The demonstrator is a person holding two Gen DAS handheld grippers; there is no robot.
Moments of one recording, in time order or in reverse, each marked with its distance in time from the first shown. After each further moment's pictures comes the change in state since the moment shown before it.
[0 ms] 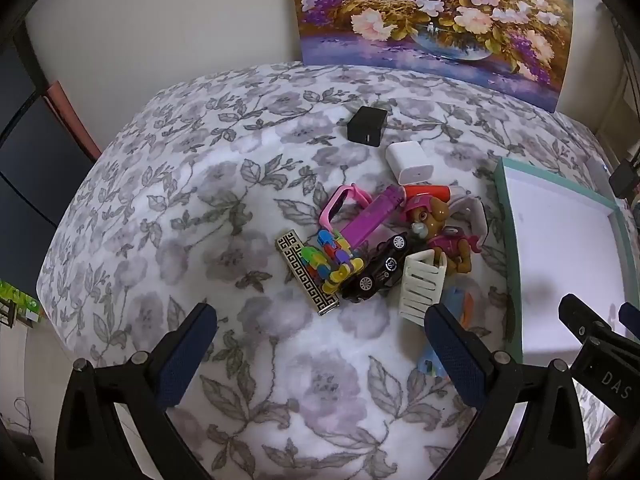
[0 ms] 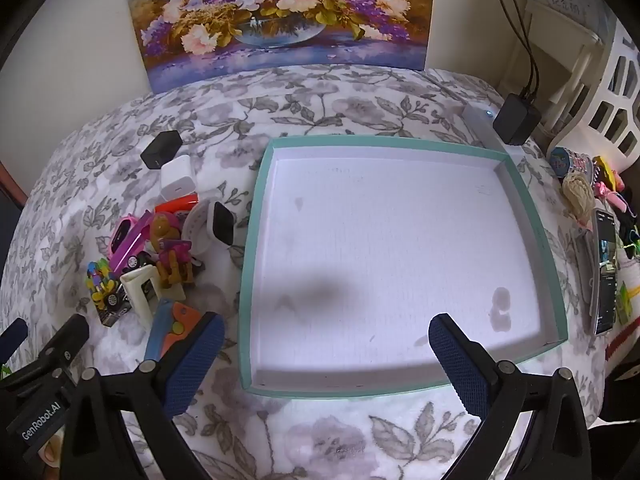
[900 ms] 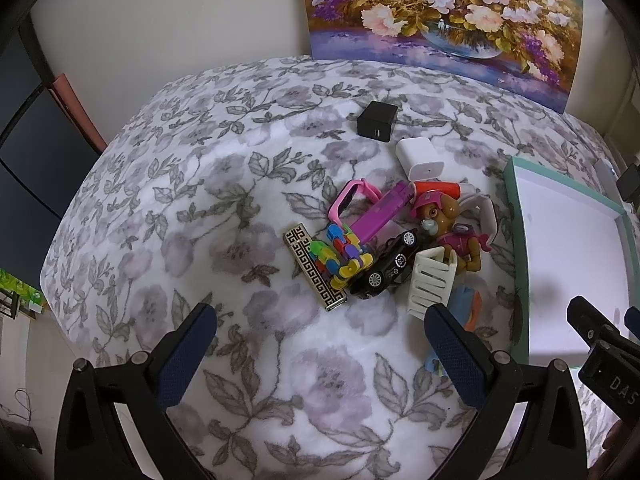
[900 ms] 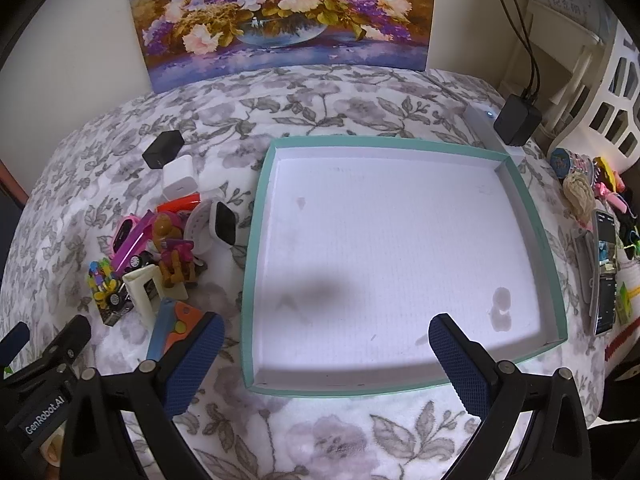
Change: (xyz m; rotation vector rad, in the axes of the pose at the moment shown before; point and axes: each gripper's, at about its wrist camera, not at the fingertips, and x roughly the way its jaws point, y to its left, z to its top) left arm 0.003 0.005 -0.004 0.008 0.009 0.001; right arm 0.001 0.002 0.001 -0.004 -0.001 0.002
